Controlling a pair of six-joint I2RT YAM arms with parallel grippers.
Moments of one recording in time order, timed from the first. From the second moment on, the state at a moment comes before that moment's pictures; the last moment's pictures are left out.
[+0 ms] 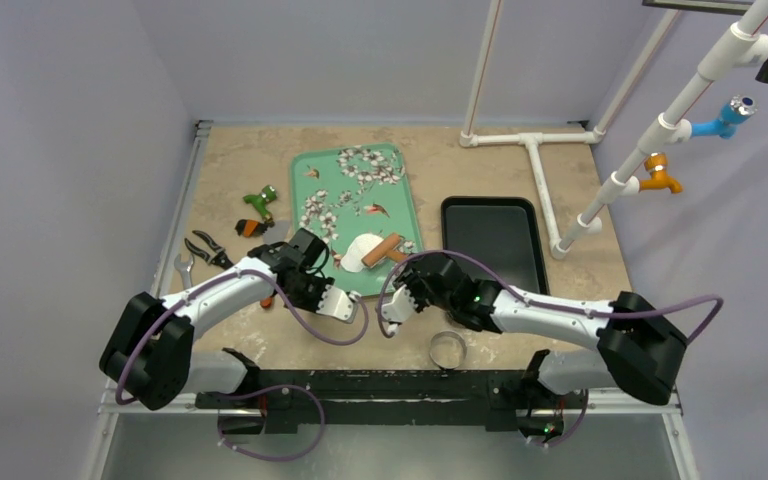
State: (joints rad) left arm -0.56 1.31 0.71 -0.74 0.23 1.31; right arm 0.96 1.33 0.63 0.05 0.20 -1.45
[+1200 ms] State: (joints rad) left arm -0.56 1.31 0.71 -0.74 0.25 1.31; right arm 0.97 1.42 0.68 0.07 0.23 -1.43
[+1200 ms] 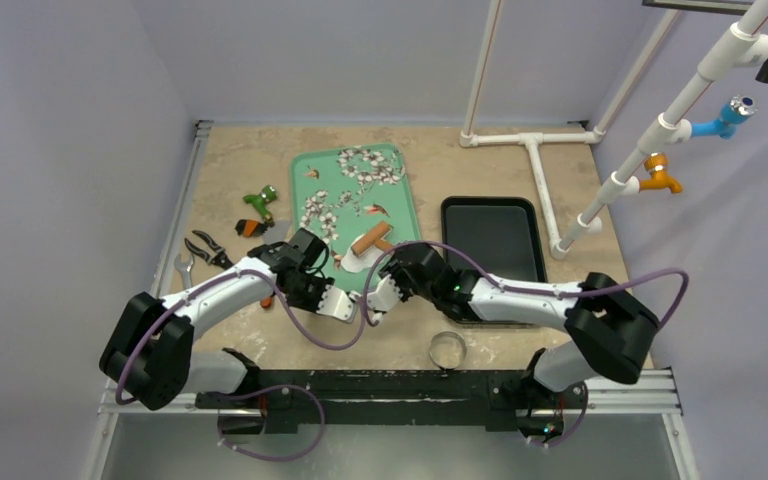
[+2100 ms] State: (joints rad) left arm -0.56 1.29 0.70 -0.75 0.24 1.32; right arm 1.01 1.47 0.72 0.06 0.23 -1.50
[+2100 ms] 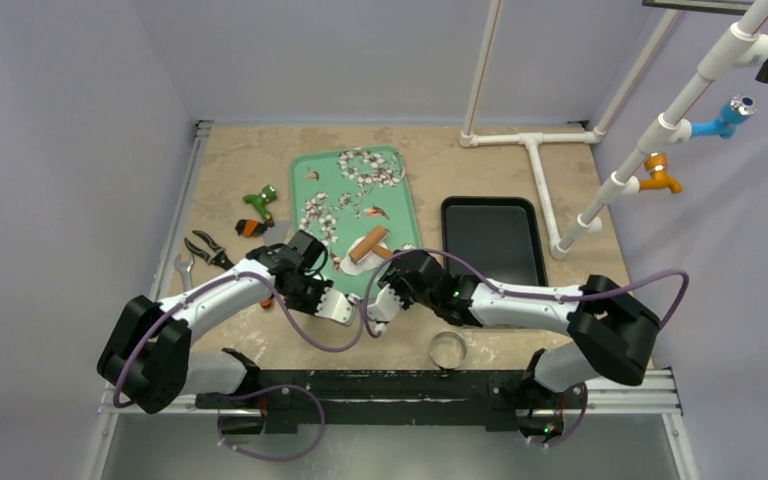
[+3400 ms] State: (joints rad) left arm -0.55 1.27 0.69 -0.78 0.23 1.32; right arm 1.06 1.55 0.74 0.04 0.27 -1.46
